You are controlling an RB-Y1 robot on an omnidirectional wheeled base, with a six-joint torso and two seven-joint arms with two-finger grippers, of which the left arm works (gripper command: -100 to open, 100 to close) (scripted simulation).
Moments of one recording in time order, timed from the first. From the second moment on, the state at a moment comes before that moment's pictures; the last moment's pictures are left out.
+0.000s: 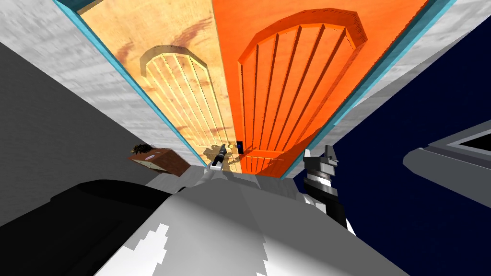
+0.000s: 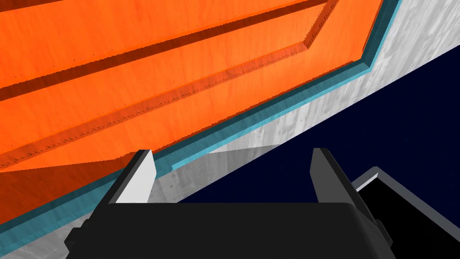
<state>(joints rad) -0.08 0.32 0.13 -1.05 0.09 -0.36 0.21</state>
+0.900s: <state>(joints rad) -0.09 0.33 0.13 -1.04 0.09 -0.36 0.21</state>
